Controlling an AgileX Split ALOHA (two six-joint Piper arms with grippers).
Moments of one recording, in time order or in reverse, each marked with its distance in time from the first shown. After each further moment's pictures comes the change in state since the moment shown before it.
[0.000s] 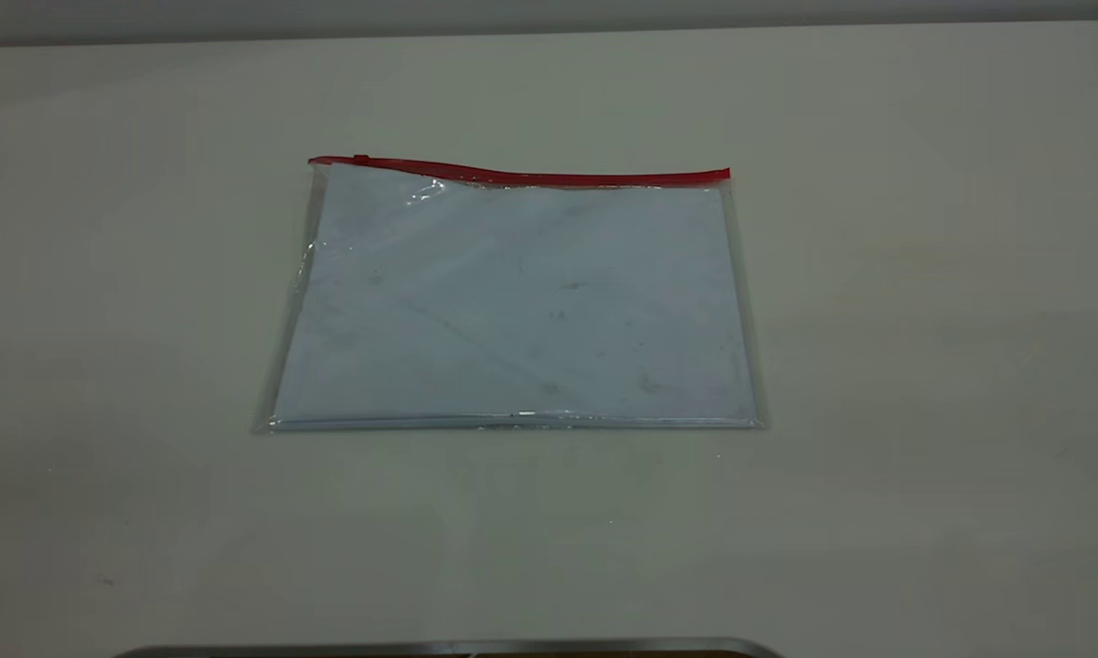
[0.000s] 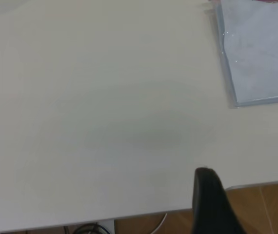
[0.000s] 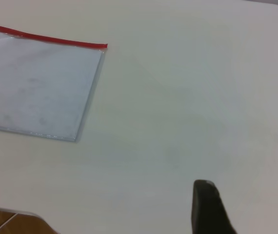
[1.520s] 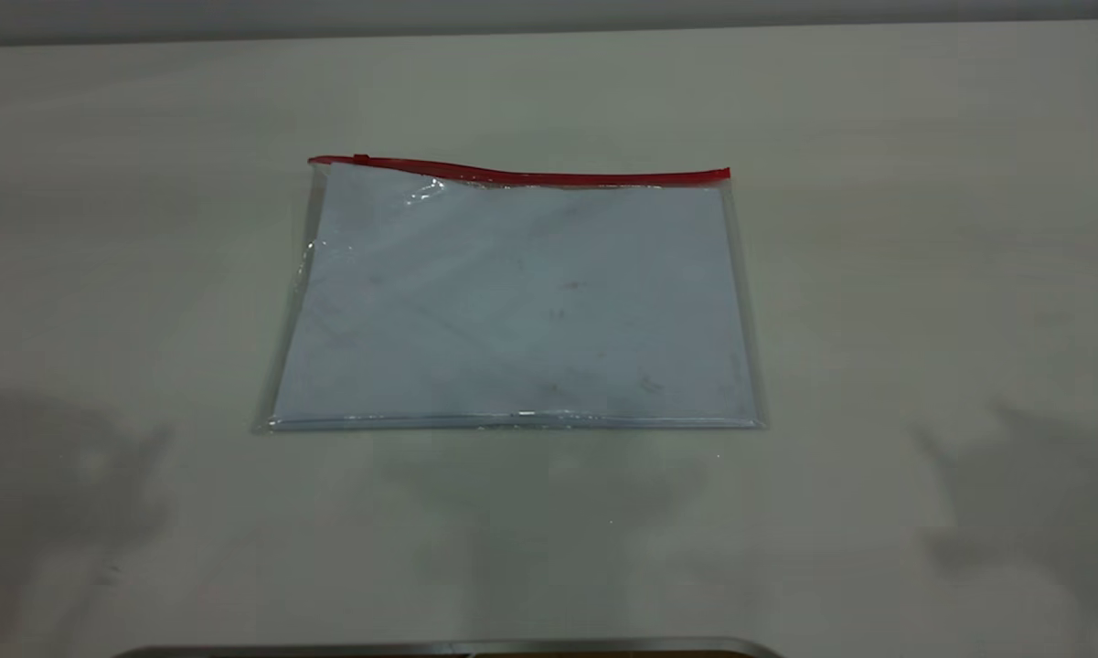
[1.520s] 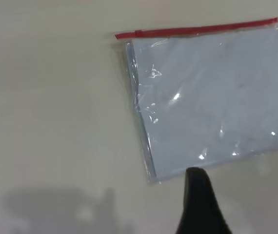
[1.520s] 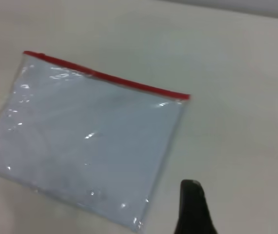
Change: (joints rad) left arm -0.002 1.205 -0.251 -0.548 -0.586 0.448; right arm 0.000 1.103 -0.094 0.777 -0.775 -0.801
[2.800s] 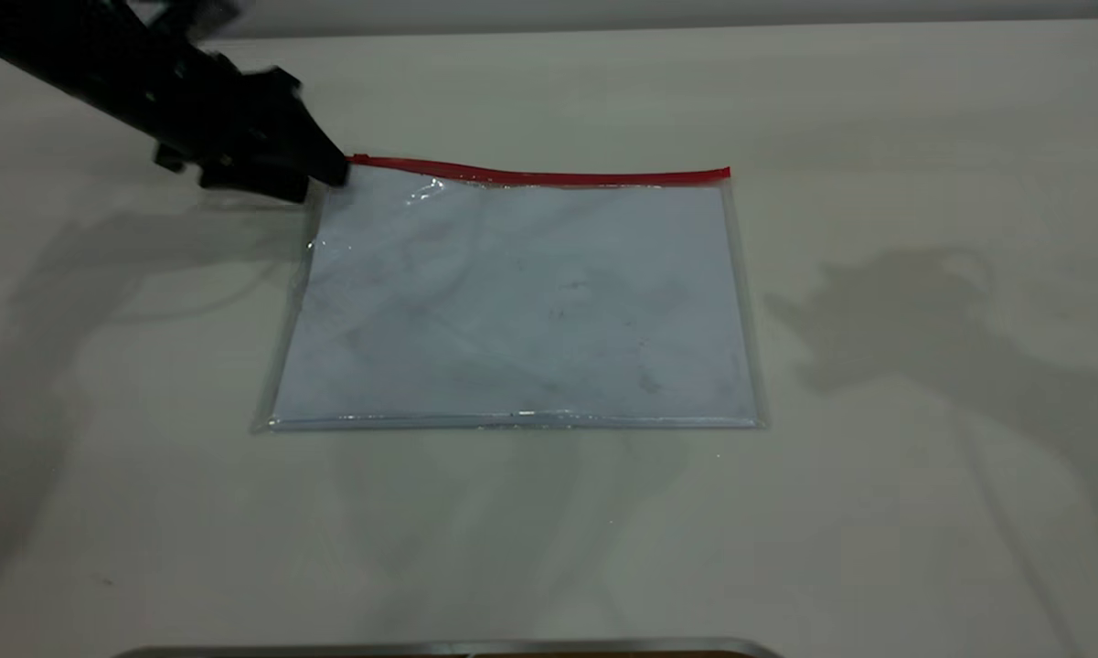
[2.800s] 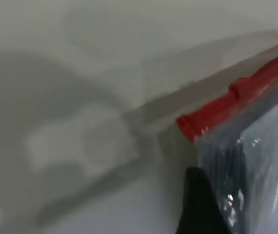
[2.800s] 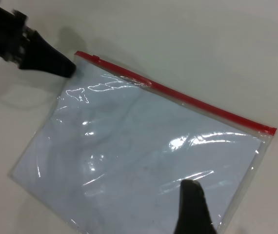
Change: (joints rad) left arm -0.046 1.356 -0.847 -0.466 0.056 0.466; right arm 0.000 0.607 -0.278 0.623 0.134 -0.687
